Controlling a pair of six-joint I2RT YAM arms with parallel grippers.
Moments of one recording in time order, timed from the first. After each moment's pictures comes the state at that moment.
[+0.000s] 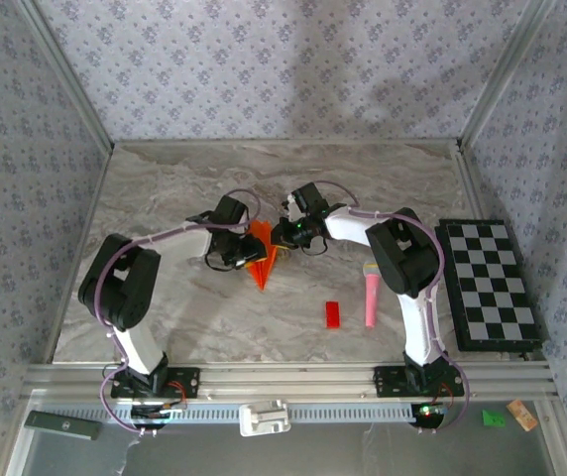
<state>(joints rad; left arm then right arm) -0.52 1.74 1.03 -0.43 0.34 -0.77 0.57 2.09 1.34 -0.20 -0.55 0.64</state>
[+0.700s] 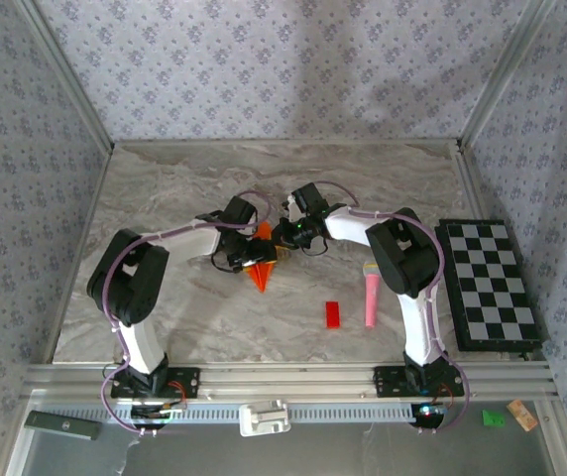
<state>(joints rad) -0.56 1.79 1.07 -0.47 0.33 -0.71 0.57 2.09 1.34 -0.21 -0.55 0.64</state>
